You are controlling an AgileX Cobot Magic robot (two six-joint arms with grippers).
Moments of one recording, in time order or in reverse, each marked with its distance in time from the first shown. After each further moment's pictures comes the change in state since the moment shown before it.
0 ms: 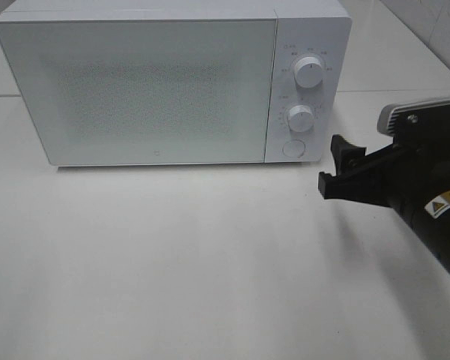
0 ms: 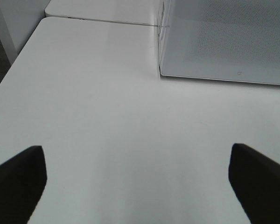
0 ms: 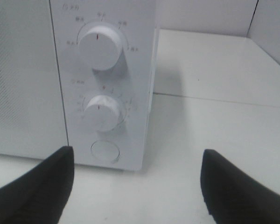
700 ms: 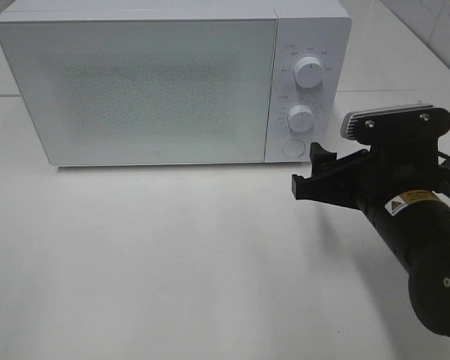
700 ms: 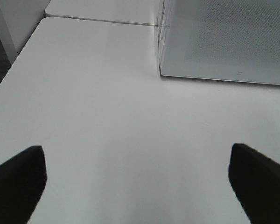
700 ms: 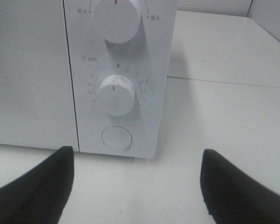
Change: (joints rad) left arm 0.000 0.000 0.000 0.000 0.000 0.000; right arm 0.075 0.099 -0.097 0.129 0.000 -0.021
